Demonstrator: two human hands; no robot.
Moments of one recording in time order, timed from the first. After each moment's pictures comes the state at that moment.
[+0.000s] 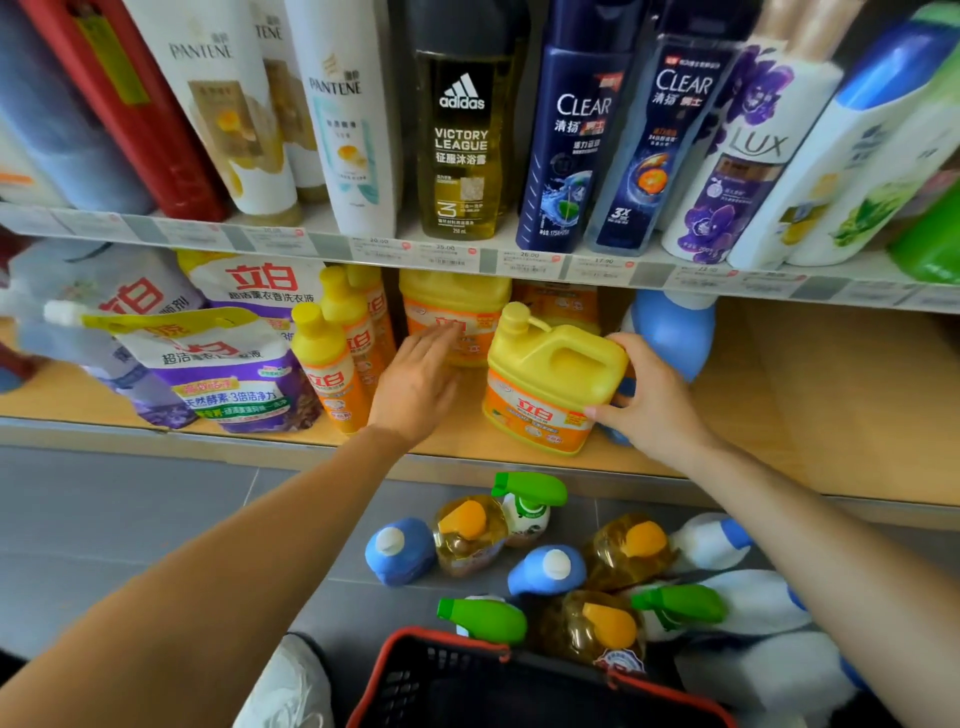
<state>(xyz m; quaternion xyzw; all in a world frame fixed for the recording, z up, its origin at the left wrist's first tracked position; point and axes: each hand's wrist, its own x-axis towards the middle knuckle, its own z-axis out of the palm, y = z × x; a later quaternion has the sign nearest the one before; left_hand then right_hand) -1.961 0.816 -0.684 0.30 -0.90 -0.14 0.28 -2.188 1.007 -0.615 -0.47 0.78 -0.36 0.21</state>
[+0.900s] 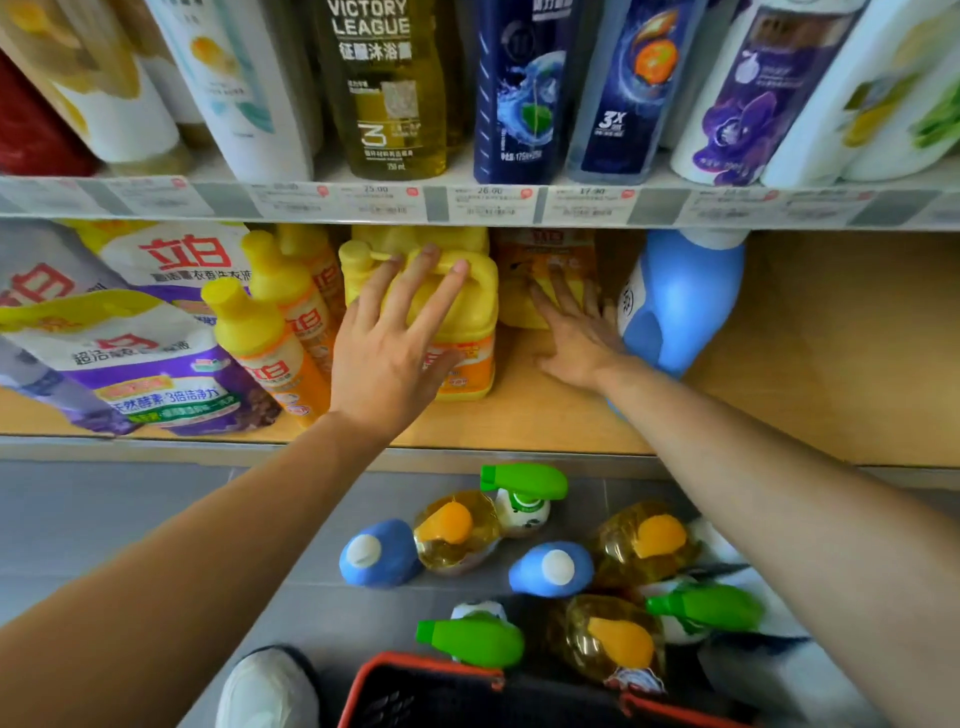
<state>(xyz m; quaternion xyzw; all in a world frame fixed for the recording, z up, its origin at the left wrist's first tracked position) -1.976 0.817 -0.668 0.26 -0.91 0.12 0.31 -2.237 0.892 -0.725 -0.56 0.82 -0.03 0.10</state>
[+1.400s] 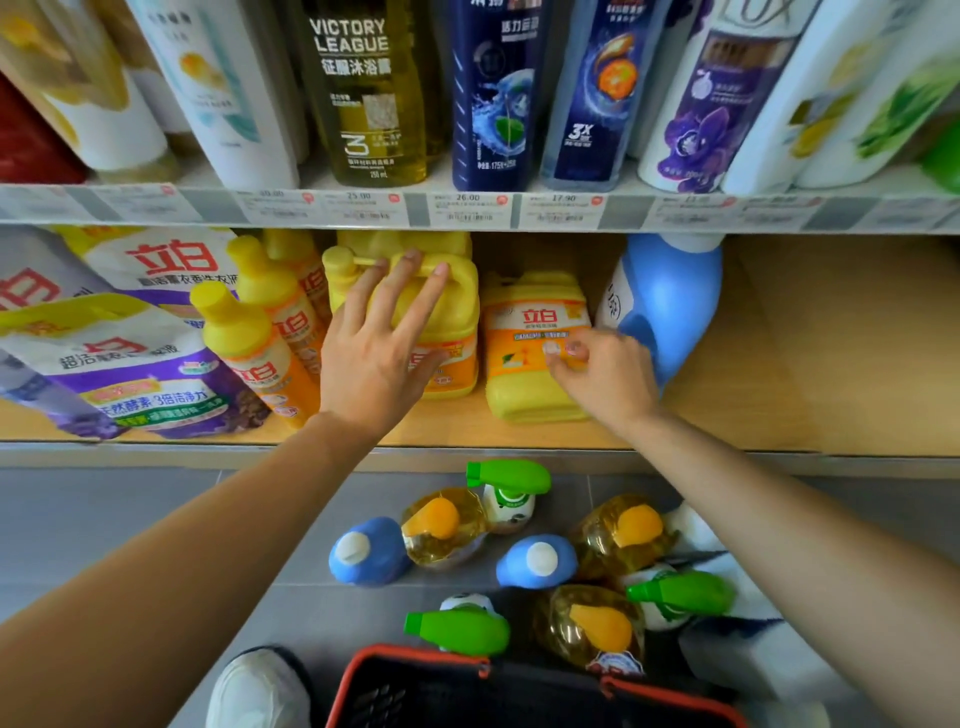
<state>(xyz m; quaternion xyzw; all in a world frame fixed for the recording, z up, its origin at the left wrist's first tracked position) -1.976 0.824 -0.662 0.27 -0.91 0.10 0.31 -2.207 0.973 -0.682 -0.46 0.86 -0.22 0.02</state>
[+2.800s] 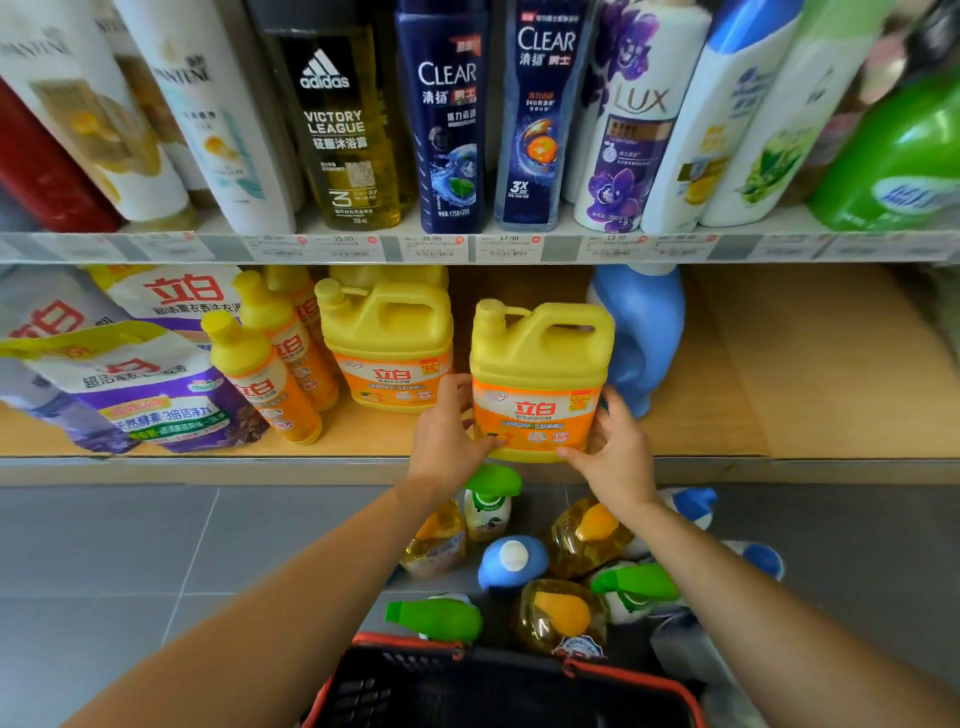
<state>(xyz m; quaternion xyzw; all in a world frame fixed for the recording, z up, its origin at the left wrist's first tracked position) -2.026 0.920 -0.699 0.39 -0.76 -0.47 0.23 -2.196 1.064 -0.726 -0.34 0.77 -0.49 0.22</state>
